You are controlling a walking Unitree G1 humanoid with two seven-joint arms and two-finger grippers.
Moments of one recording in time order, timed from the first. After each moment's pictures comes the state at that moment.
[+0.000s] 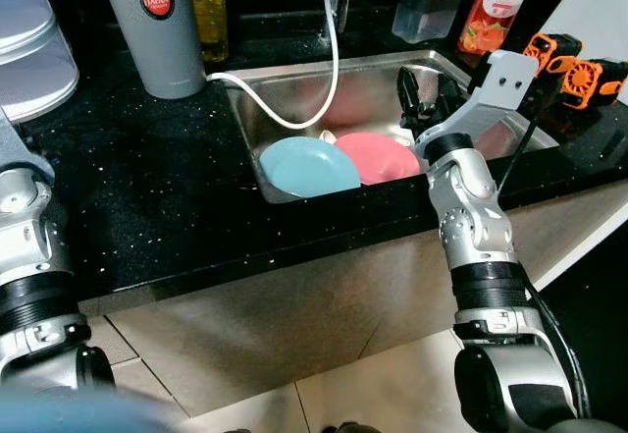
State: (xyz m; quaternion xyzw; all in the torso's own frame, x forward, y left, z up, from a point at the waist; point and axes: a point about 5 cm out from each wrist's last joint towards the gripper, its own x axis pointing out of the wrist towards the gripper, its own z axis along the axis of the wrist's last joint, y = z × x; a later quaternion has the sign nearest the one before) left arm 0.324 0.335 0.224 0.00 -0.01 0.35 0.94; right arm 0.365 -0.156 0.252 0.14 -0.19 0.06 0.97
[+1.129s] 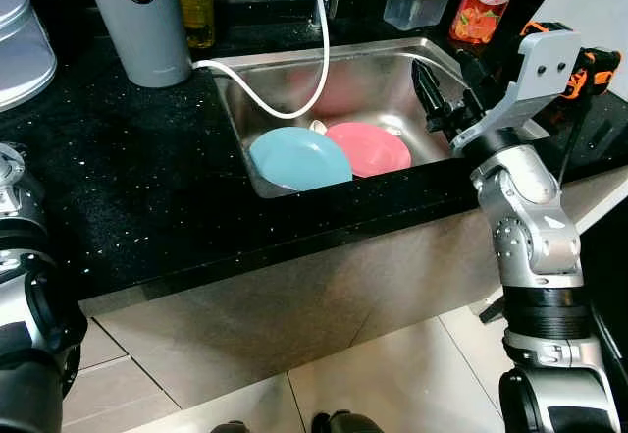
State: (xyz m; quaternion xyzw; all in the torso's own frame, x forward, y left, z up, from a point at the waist) left arm 0.341 0.378 0.231 -0.07 0.00 0.44 0.89; right arm 0.330 -0.174 0.281 0.01 -0.22 0.13 0.97
